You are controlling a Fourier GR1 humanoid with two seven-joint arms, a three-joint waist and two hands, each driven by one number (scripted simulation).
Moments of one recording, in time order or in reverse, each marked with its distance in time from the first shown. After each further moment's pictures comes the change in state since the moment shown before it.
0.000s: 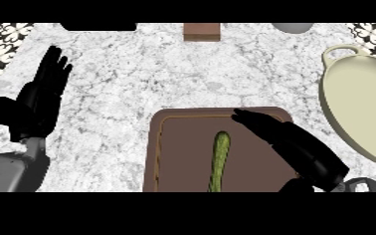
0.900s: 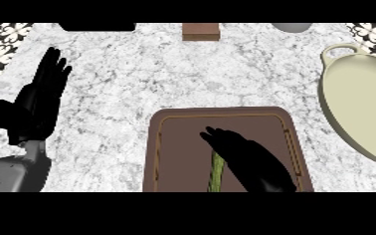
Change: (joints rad) left arm 0.020 -0.069 0.062 -0.040 -0.075 -0.053 0.044; right arm 0.008 0.295 0.129 -0.001 0.236 0.159 0.346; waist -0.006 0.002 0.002
